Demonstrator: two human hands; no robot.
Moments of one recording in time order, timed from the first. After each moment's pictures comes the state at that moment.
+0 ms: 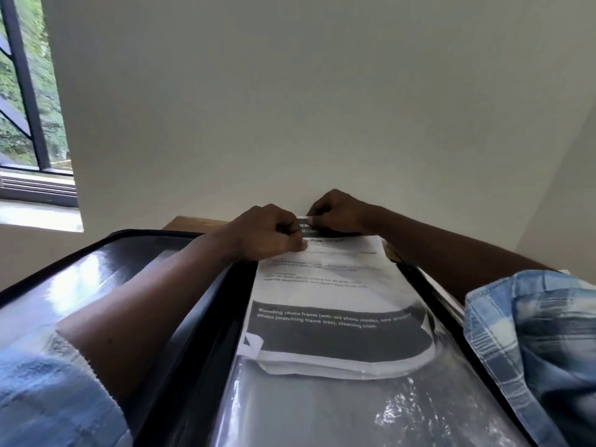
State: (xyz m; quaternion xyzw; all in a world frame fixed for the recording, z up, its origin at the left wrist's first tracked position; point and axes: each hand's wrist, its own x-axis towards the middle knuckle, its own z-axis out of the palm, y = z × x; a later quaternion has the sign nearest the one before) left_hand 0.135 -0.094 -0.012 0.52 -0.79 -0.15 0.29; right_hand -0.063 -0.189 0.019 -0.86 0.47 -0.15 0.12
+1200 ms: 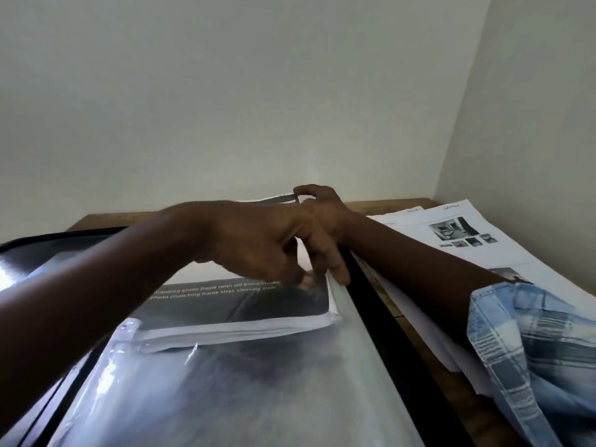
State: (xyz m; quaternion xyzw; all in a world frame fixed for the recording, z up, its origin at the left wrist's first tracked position) left_hand 0.002 -0.015 0.029 0.28 -0.93 -0.24 0.05; right_hand -0.161 -0.131 -0.031 -0.61 0.53 -0.45 0.37
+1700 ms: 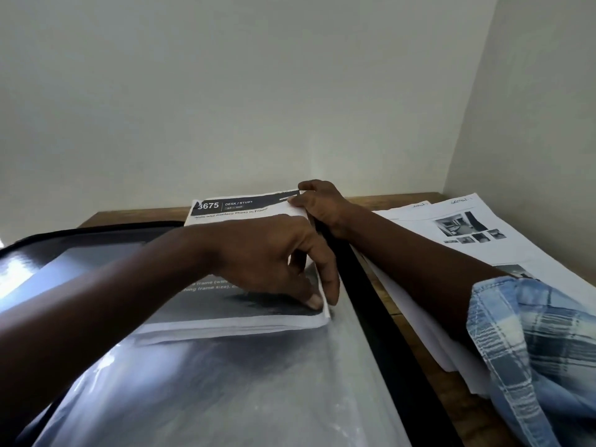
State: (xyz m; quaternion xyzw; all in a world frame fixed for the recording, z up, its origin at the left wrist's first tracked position) left_hand -0.007 -0.014 0.011 0.24 -0.95 -0.20 0.06; right_hand -0.158 -0.141 -0.034 -0.57 0.52 -0.46 0.43
